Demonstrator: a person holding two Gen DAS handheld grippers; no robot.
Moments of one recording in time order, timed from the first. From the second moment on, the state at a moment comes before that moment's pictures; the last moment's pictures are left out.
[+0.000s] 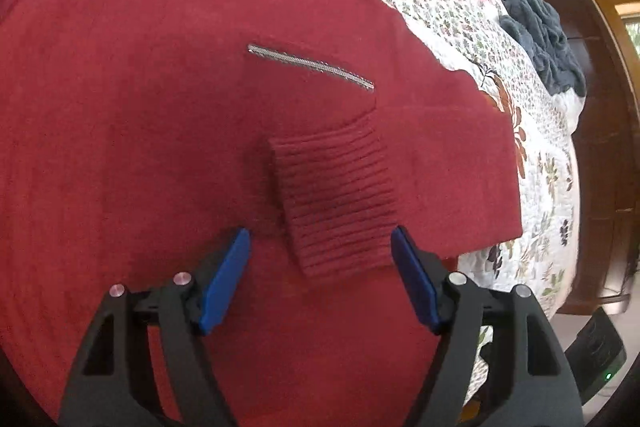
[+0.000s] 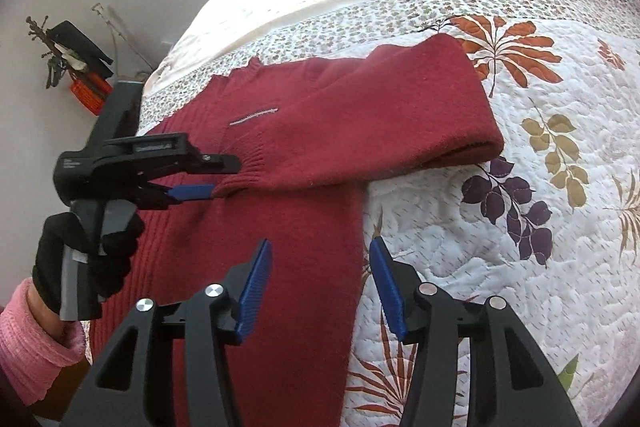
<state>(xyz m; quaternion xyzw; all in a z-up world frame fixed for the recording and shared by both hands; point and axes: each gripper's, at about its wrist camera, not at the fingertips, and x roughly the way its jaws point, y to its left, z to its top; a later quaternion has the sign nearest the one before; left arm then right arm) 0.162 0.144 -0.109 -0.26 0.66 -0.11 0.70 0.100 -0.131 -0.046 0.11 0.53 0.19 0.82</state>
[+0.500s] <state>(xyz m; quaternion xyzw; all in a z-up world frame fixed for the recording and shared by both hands) 0.152 0.162 -0.052 -0.28 0.56 -0.11 0.77 0.102 -0.155 -0.043 0.13 0.52 0.16 0.83</state>
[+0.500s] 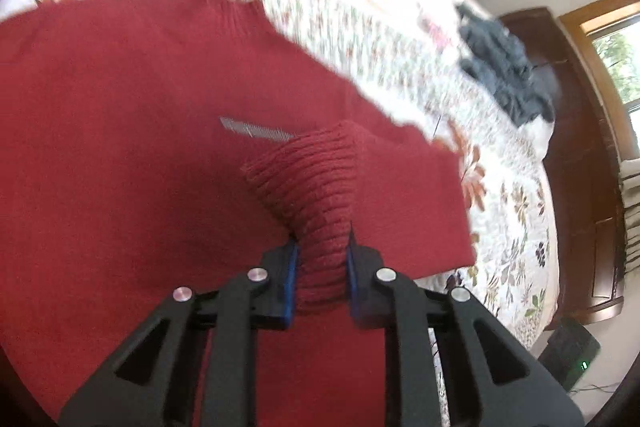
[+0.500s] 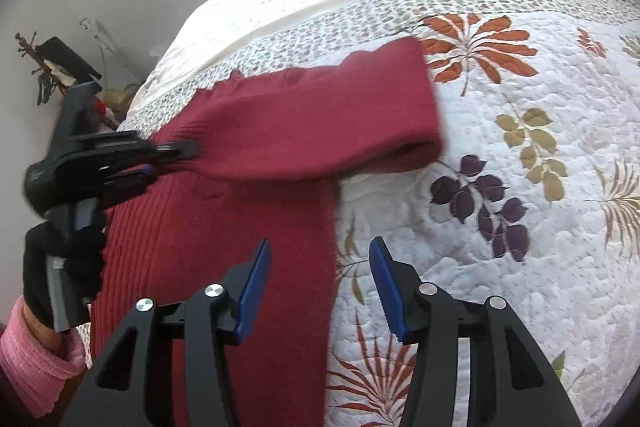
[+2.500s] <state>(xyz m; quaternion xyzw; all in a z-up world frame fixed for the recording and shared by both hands) 0.154 0.296 -0.102 -0.12 0.57 0.01 0.81 0.213 -0.026 -0.099 0.05 0.63 0.14 0.76</state>
